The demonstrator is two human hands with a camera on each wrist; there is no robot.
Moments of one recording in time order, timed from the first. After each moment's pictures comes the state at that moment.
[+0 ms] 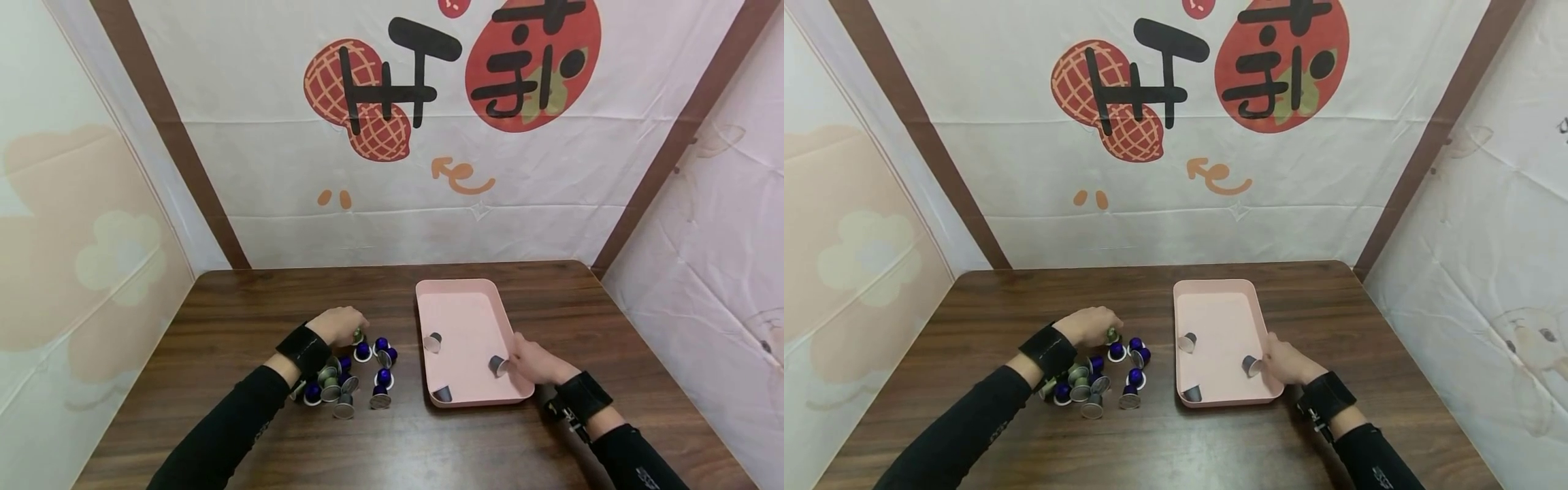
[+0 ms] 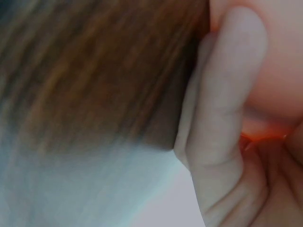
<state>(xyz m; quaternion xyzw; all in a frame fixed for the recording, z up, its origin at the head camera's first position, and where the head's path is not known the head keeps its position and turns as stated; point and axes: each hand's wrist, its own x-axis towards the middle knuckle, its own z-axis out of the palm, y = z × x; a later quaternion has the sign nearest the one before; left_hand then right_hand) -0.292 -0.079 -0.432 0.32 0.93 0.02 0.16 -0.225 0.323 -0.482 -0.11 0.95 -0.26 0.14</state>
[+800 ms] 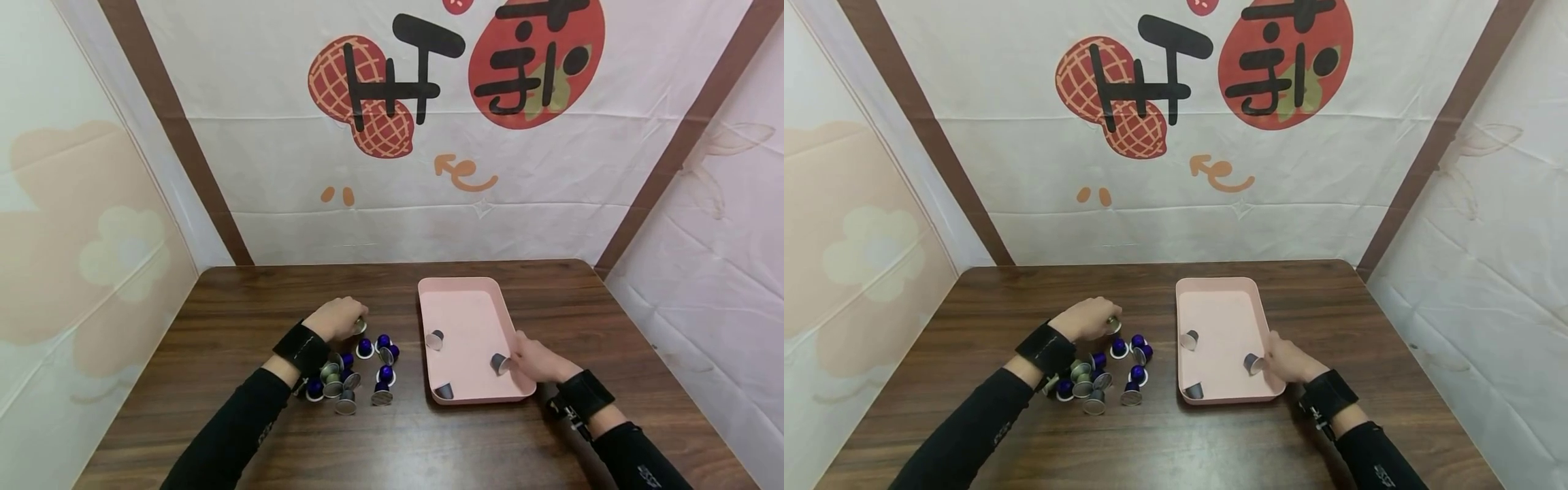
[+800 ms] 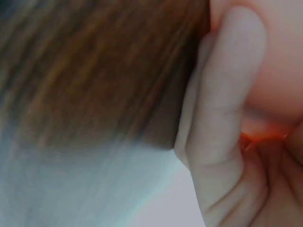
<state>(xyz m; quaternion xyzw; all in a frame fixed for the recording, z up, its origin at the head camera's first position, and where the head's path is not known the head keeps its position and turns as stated) -0.288 -0.085 -0.428 0.29 0.95 0.05 0.10 -0.219 0.319 -0.480 -0.12 0.95 -0.27 0.13</state>
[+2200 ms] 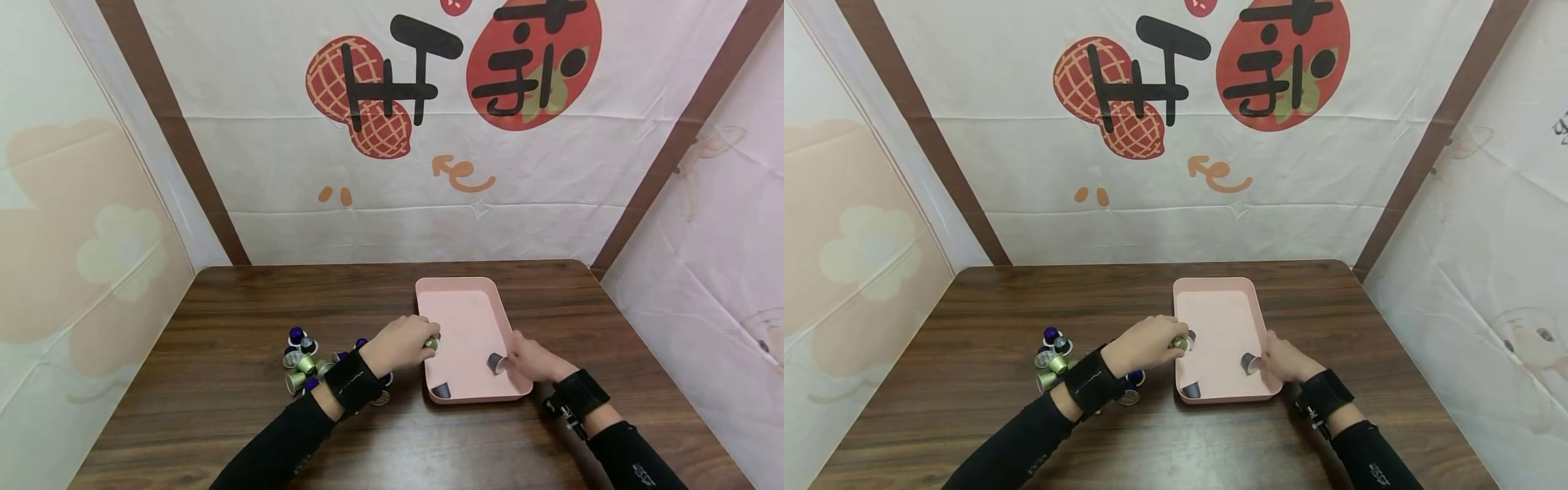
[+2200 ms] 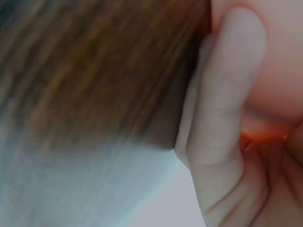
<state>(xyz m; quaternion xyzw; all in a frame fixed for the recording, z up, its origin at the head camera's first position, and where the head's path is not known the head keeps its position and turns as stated) -0.226 0.022 -0.408 0.41 0.90 0.13 0.01 -0.222 0.322 -0.480 -0.11 0.95 -0.25 0.15</state>
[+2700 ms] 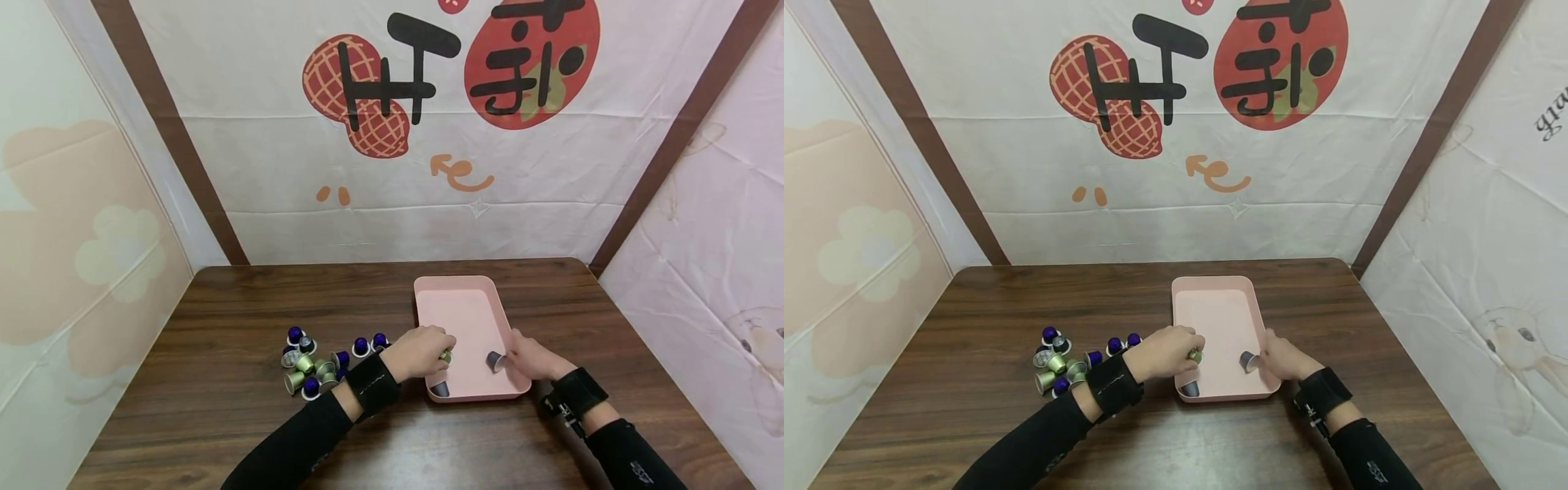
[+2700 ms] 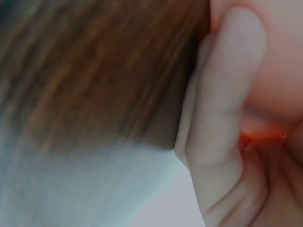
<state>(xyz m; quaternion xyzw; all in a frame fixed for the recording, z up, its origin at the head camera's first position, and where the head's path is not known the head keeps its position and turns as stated) -0.223 0.054 -0.422 0.43 0.90 0.09 0.02 -0.224 0.324 -0.482 -0.12 0.95 -0.25 0.13</state>
